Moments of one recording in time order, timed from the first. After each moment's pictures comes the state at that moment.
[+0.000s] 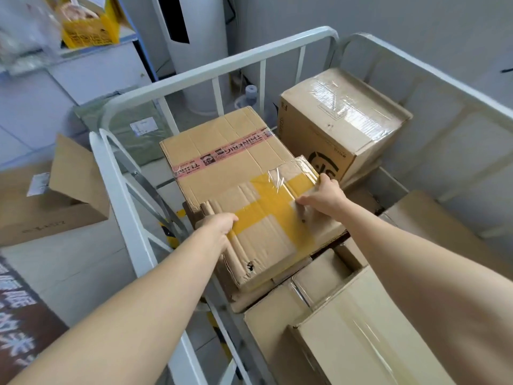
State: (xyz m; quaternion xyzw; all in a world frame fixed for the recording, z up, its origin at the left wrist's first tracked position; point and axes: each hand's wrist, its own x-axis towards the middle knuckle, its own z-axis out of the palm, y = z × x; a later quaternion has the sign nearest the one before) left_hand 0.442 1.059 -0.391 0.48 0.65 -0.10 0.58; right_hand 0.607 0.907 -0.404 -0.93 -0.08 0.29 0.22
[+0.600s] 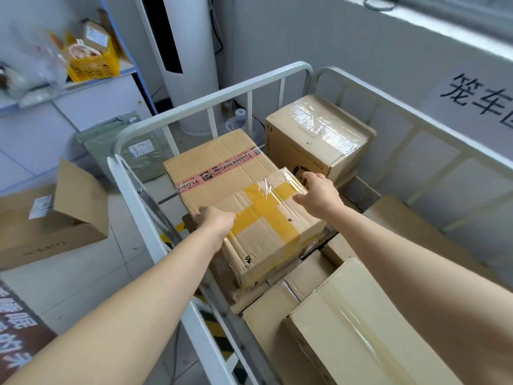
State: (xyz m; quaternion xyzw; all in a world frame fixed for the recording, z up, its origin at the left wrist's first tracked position) left_hand 0.418 1.042 -0.307 0.68 0.55 -0.06 0.49; right_hand 0.556 0.884 -0.301 -0.95 -0.20 0.15 0.17
